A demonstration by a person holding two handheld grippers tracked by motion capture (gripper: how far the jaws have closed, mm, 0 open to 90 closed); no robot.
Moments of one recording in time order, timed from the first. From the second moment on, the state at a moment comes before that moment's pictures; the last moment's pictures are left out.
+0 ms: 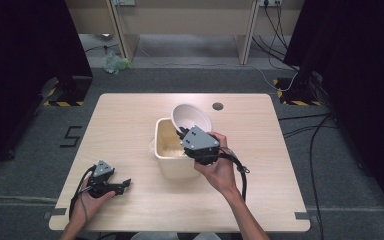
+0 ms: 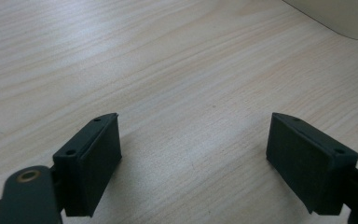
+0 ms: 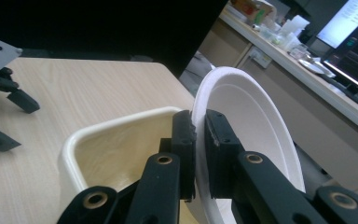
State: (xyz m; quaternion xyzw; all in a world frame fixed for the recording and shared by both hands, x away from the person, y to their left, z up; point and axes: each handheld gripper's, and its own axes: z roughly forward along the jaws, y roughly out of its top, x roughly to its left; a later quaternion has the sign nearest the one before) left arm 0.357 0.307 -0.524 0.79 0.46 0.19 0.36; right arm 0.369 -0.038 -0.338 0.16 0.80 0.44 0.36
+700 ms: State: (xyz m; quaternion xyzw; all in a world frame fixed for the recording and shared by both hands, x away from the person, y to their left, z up) left arm 0.357 0.308 -0.524 0.79 0.45 0.19 0.36; right arm 0.374 -0.012 -0.370 0.14 0.84 0.43 0.30
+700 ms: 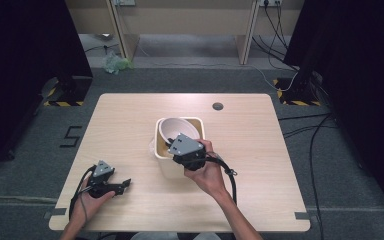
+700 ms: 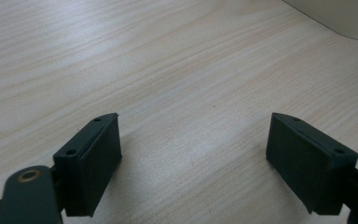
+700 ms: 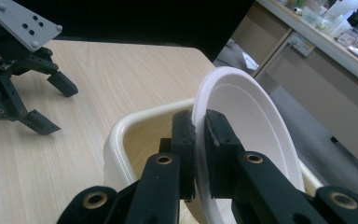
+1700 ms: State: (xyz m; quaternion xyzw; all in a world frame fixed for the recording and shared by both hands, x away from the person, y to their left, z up) left arm 0.357 0.308 -0.524 0.79 0.45 0.19 0.36; right arm 0.385 -0.051 -0.371 0.26 0.81 0.45 0.27
